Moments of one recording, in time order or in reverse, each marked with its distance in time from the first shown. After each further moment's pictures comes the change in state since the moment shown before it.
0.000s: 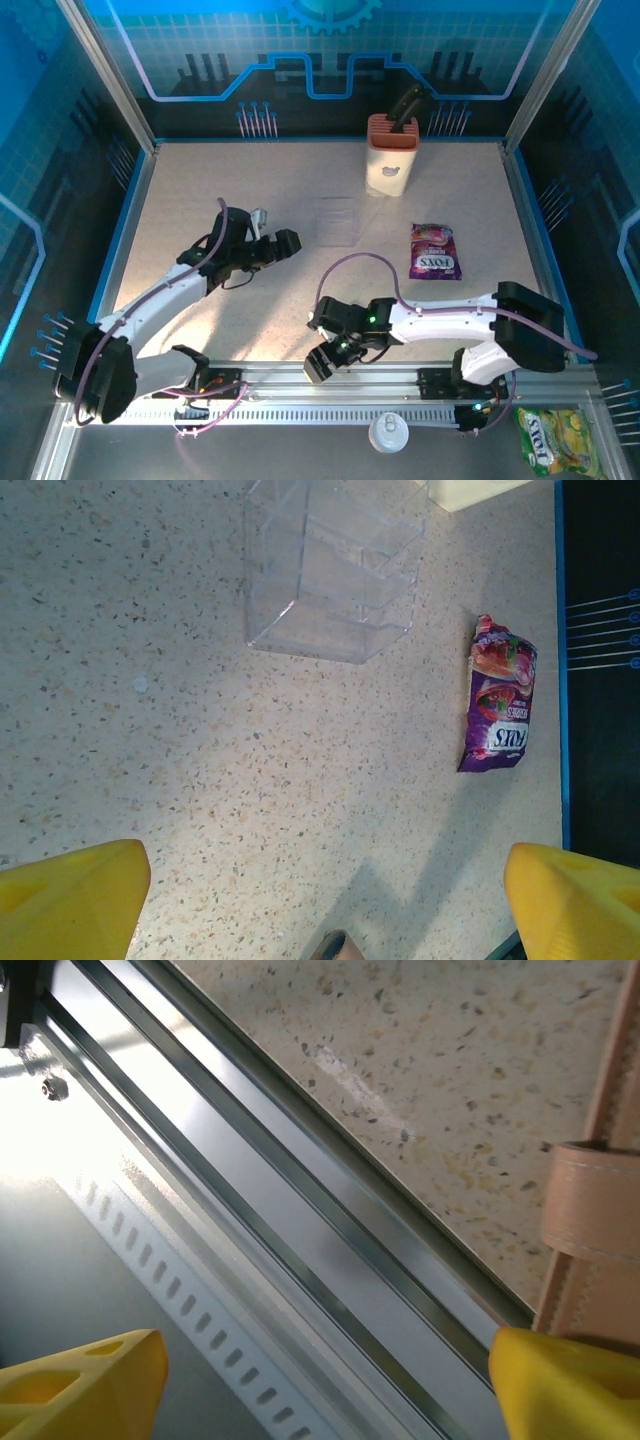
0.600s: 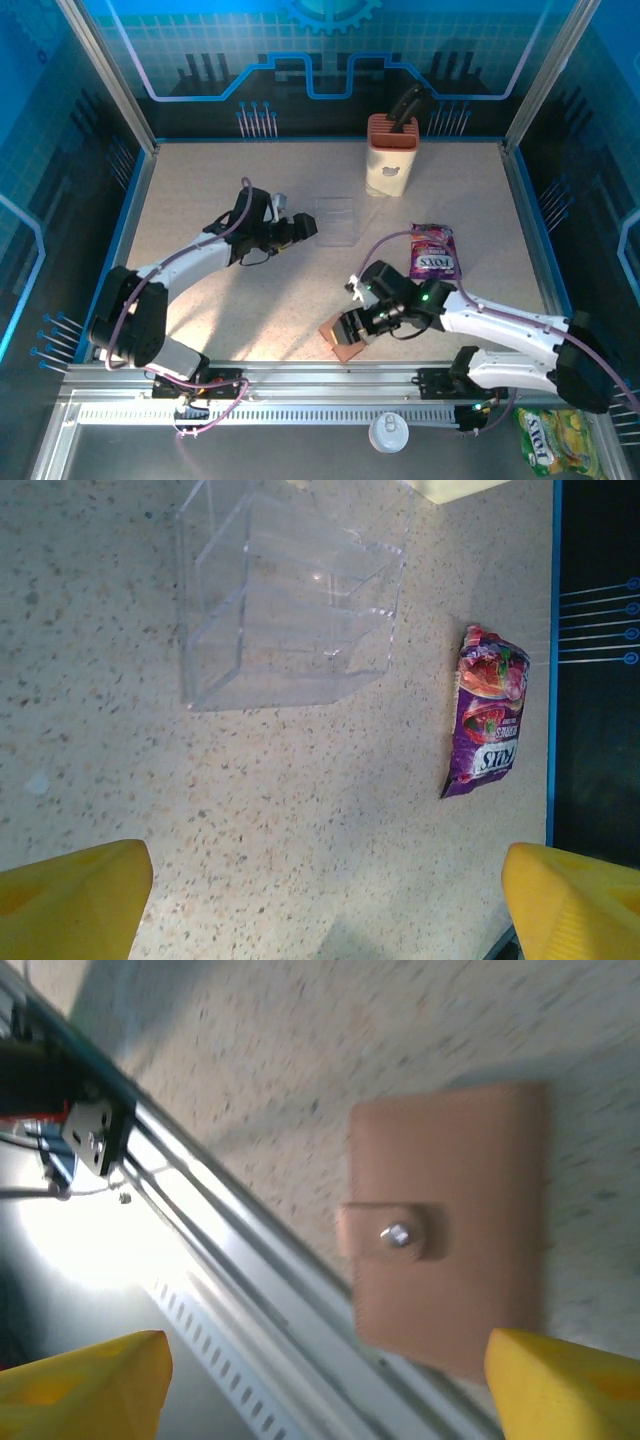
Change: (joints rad) left arm 0.000 0.294 0.177 0.082 0.087 0.001; right arm -0.288 -0.335 -0.127 -0.064 -0.070 -0.088
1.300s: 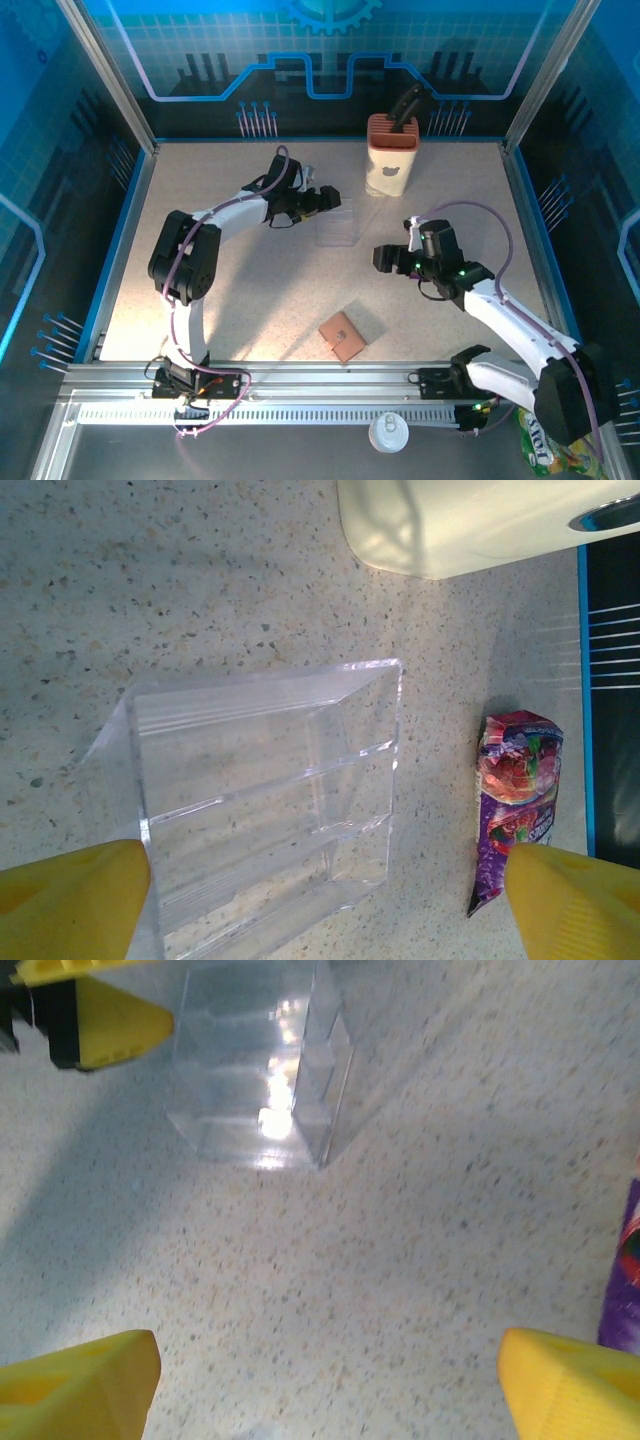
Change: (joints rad) left arm 0.001 0.506 0.499 -0.044 0.026 0.127; right arm -0.583 -0.072 -0.032 0.229 0.219 -0.235
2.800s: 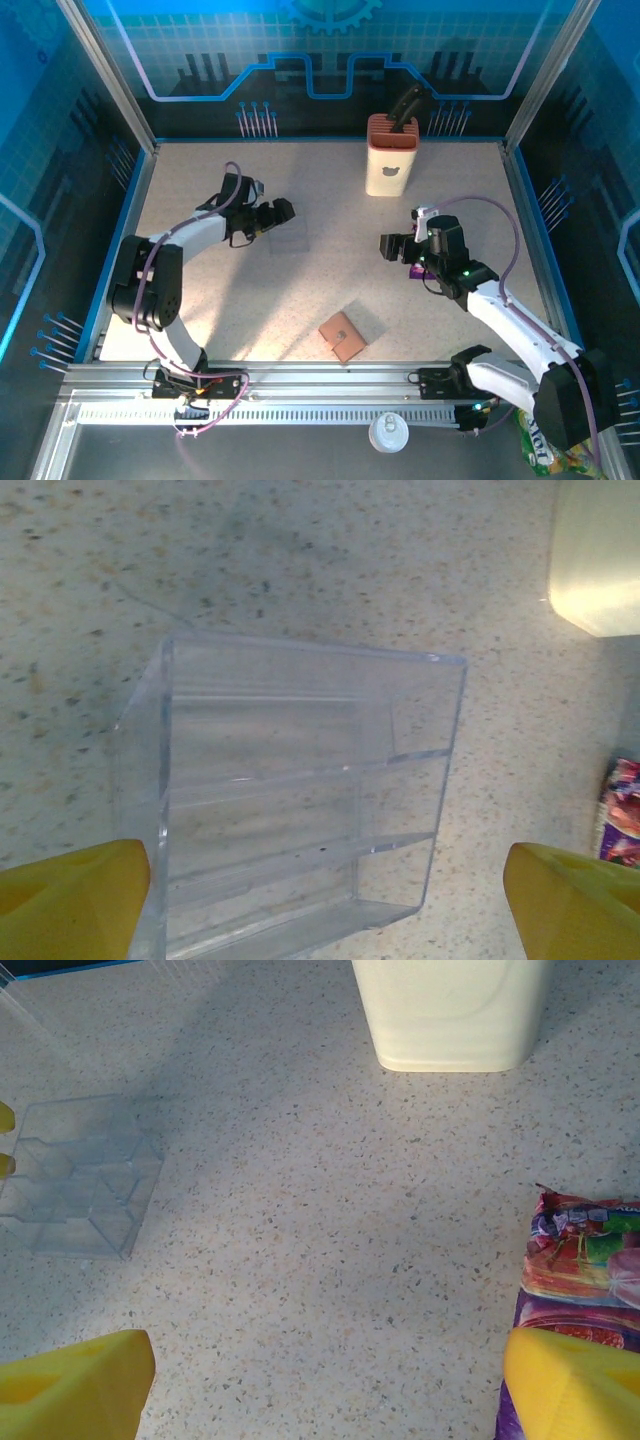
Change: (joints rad) left arm 0.188 -0.269 -0.344 0.000 -0.092 0.030; right arm -0.035 -0.035 -0.012 0.128 0.138 -0.102
